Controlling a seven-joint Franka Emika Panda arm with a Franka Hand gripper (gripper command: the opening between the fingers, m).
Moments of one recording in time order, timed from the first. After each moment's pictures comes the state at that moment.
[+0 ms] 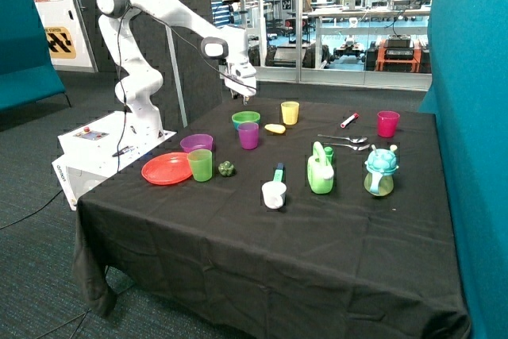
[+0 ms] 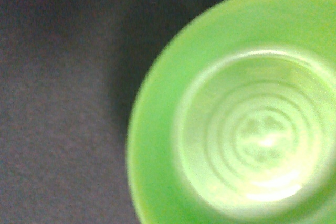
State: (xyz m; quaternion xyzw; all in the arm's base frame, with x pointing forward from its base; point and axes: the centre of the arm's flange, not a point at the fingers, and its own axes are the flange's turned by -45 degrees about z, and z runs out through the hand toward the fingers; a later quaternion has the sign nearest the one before) arm 0.429 0.108 0.385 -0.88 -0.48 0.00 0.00
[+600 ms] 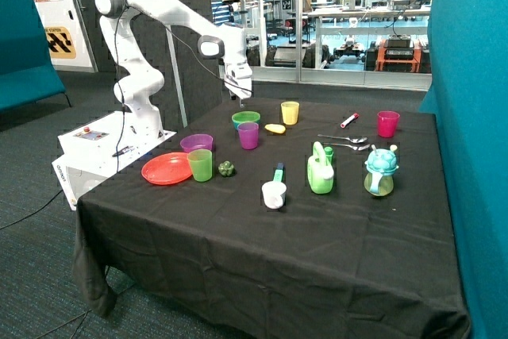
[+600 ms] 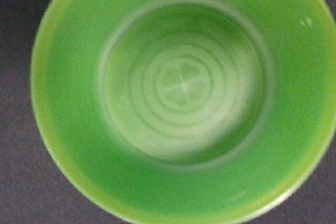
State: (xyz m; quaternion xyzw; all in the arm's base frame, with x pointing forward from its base) arm 0.440 0.065 0.395 -0.90 -0.43 0.00 0.00
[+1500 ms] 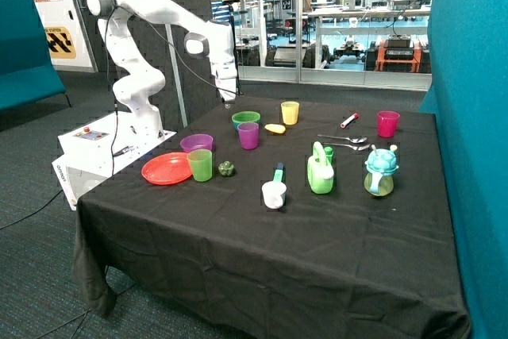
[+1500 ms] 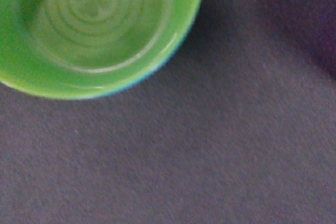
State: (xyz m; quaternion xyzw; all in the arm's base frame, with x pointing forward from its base) arm 0.428 -0.008 0.411 -0.93 -0.37 0.00 0.00
